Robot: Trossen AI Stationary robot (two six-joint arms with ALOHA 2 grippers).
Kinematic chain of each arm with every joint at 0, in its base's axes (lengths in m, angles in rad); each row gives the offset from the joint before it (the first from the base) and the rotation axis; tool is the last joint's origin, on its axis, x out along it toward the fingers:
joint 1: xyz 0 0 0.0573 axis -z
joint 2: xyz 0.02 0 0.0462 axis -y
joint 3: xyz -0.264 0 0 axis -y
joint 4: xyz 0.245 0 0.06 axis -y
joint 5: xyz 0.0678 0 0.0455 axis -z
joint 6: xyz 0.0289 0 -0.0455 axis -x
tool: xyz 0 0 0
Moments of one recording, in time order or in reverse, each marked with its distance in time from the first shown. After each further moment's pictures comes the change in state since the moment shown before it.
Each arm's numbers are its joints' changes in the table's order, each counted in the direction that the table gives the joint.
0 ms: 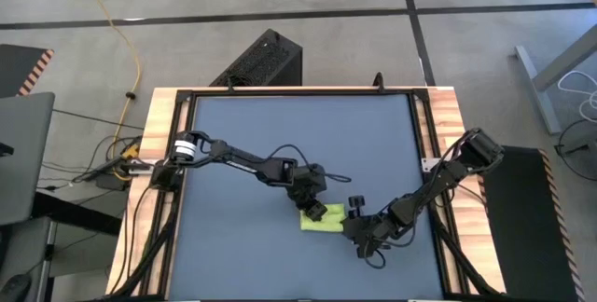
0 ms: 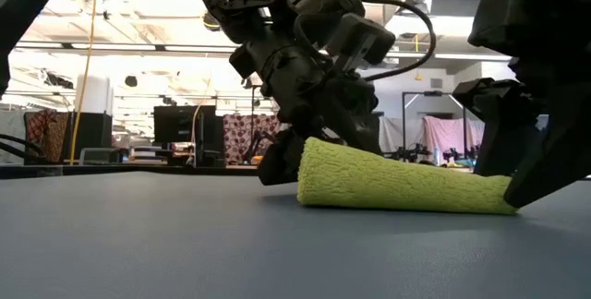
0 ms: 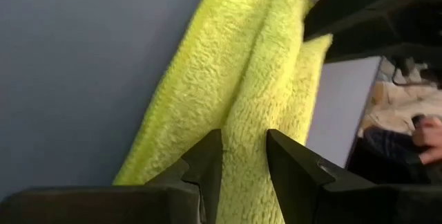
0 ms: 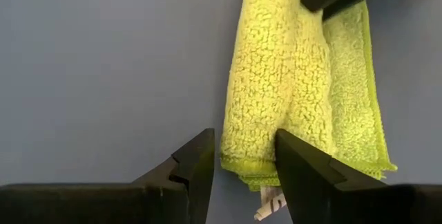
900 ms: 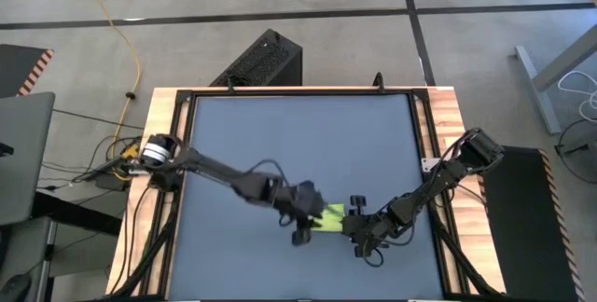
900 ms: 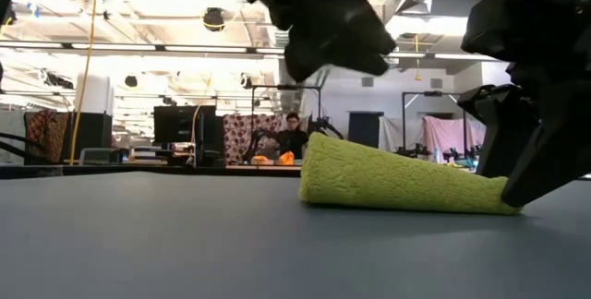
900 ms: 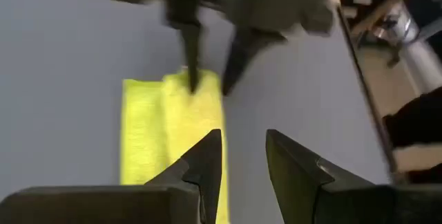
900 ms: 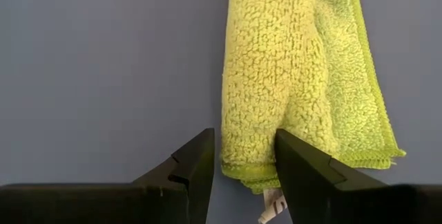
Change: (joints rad) left arm 0.173 0.215 0.001 -0.057 -0.419 -0.599; right arm 0.015 0.001 -0.001 0.001 -0.019 -0.112
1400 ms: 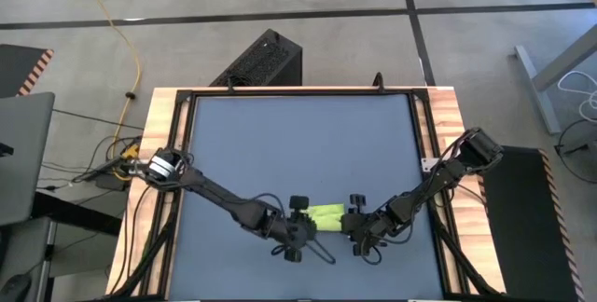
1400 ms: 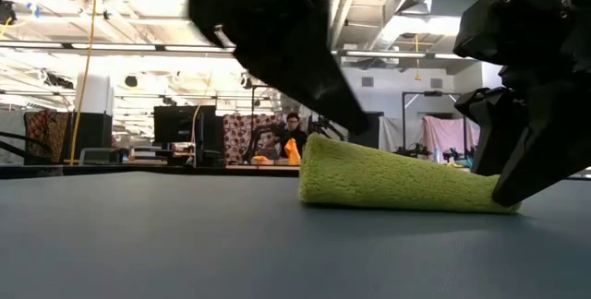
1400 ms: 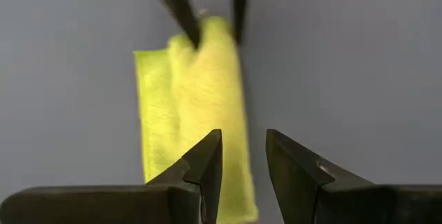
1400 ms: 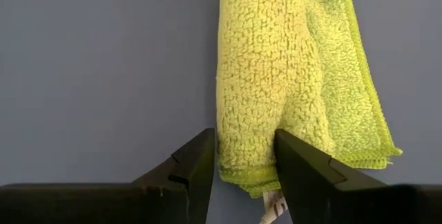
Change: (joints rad) left arm 0.188 -0.099 -0.001 -0.037 -0.413 -0.226; right arm 0.024 0.000 0.000 0.002 -0.008 -0.019
